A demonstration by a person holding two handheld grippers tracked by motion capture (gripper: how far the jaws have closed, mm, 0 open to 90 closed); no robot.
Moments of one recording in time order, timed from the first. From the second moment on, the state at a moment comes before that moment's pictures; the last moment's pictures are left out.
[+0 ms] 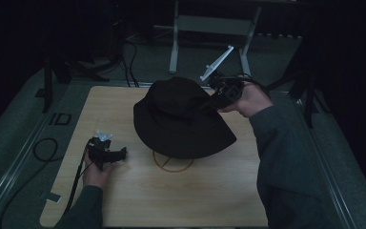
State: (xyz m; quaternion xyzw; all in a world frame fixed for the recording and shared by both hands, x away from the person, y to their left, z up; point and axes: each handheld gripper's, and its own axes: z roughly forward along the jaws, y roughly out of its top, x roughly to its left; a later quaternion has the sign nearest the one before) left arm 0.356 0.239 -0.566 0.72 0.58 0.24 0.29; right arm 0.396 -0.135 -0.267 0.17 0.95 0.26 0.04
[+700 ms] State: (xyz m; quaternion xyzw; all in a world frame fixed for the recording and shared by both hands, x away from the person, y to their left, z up) left arm 0.356 0.239 -0.566 0.72 0.58 0.24 0.29; right arm 0.402 -0.117 -0.284 0.18 0.96 0.22 0.03
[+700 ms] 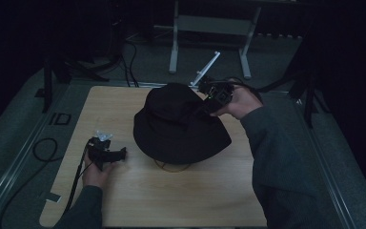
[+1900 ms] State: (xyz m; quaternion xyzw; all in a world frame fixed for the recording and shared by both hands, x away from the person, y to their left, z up) left arm 0.356 0.239 -0.566 0.72 0.58 0.24 0.29; right arm 0.399 -0.144 -0.263 0.21 0.94 0.24 0.10
